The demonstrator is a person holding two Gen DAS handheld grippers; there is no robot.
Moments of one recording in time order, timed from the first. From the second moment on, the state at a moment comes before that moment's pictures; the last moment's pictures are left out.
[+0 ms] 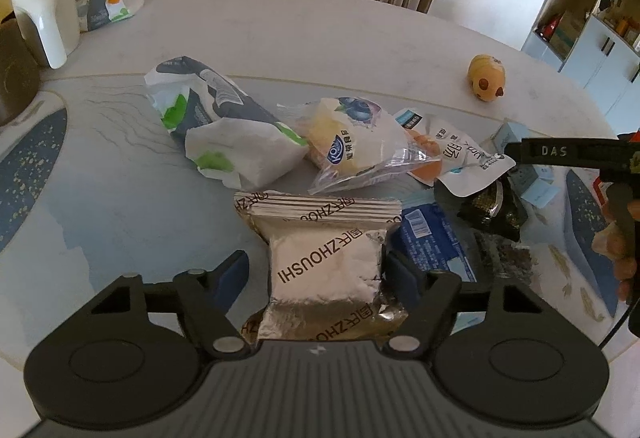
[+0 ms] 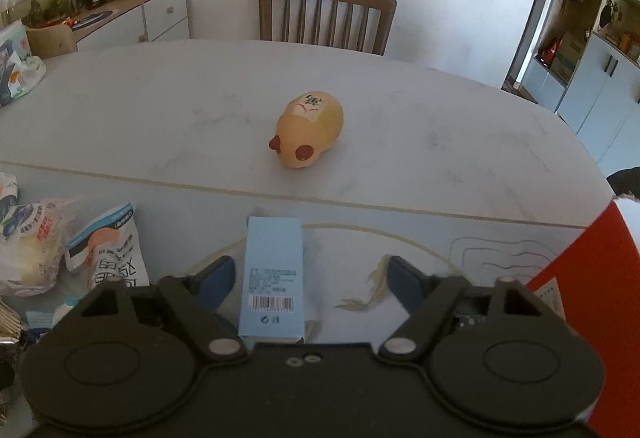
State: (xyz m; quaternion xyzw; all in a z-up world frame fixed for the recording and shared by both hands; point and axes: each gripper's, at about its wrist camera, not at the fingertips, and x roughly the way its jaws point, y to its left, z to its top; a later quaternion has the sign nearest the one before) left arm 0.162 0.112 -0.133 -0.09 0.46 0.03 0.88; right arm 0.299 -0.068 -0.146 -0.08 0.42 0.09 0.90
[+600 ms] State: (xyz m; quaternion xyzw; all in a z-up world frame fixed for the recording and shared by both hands) left arm 0.162 0.113 -0.127 -0.10 0.45 0.02 0.89; right arm 0.298 -0.078 -0.146 -0.05 0.44 0.09 0.89
